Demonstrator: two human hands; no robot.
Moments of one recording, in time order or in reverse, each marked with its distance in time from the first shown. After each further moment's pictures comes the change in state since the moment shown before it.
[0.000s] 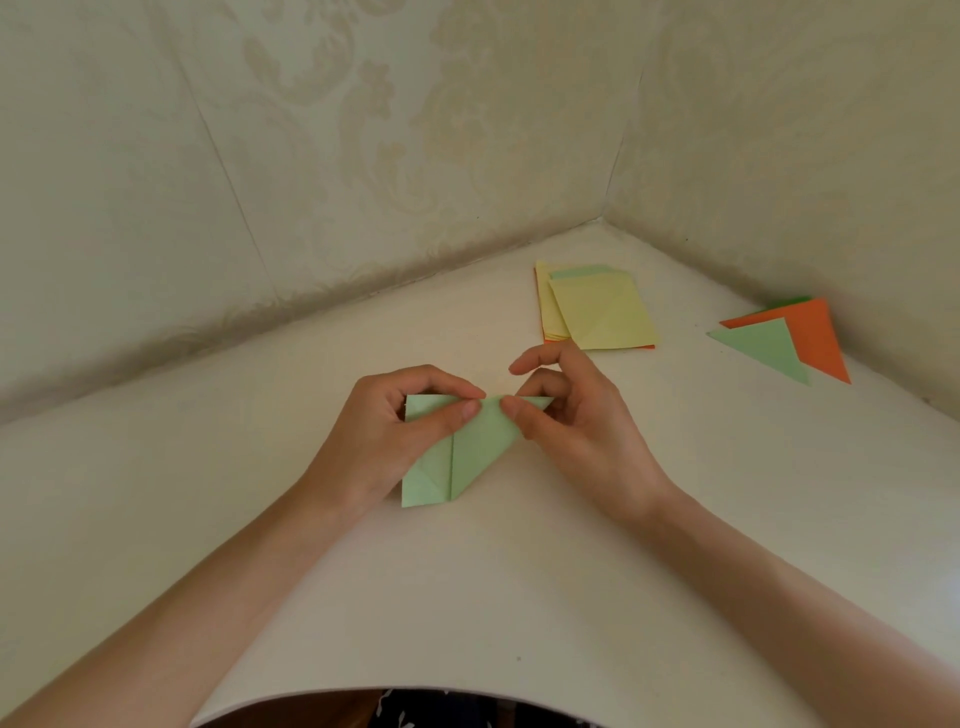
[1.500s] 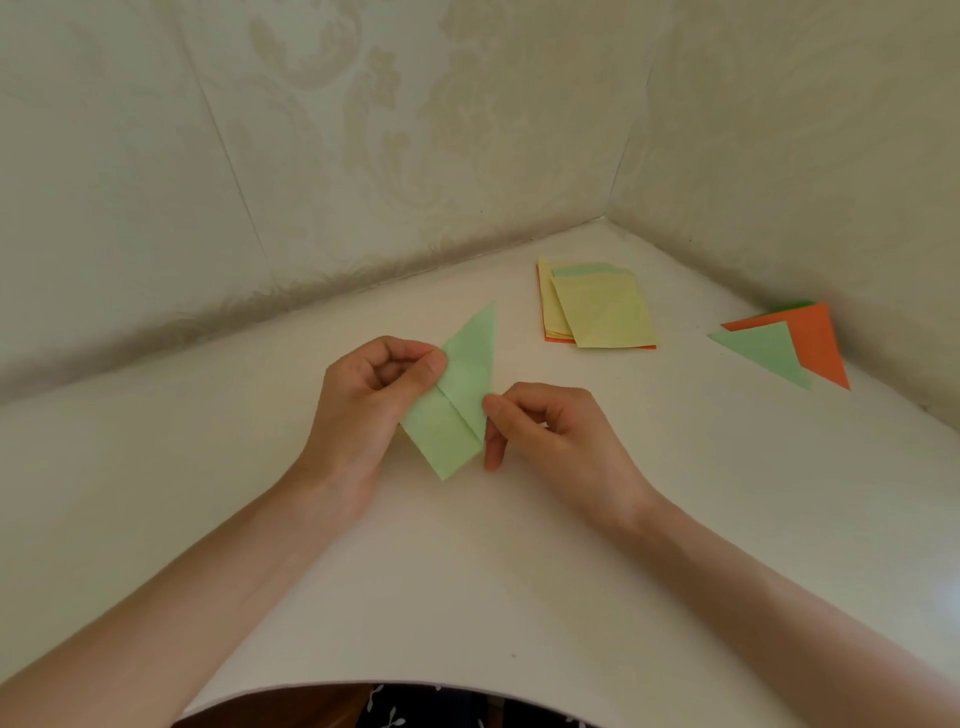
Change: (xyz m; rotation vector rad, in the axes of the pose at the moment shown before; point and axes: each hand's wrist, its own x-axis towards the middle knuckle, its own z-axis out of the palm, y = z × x) left_hand 0.006 -0.005 0.000 -0.309 0.263 -0.127; right_hand -0.003 -0.011 0.012 -0.077 -0.098 0.074
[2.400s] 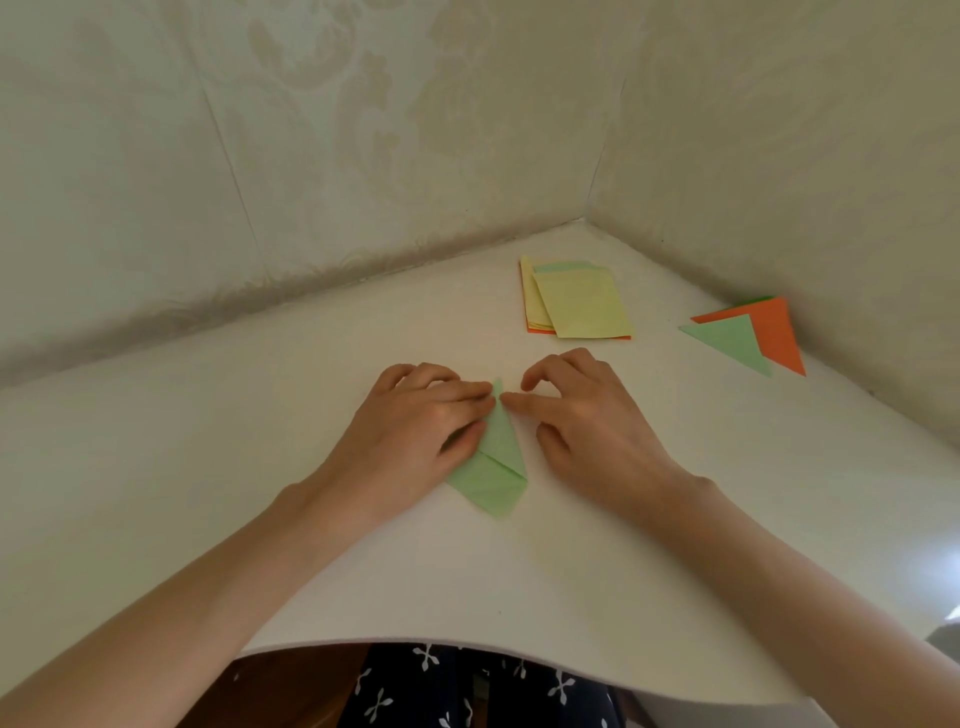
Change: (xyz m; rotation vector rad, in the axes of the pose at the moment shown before) left_hand -0.004 -0.027 0.001 1.305 -0.381 0.790; right_hand -0.008 0.028 -0.032 -0.987 0.097 -0.424
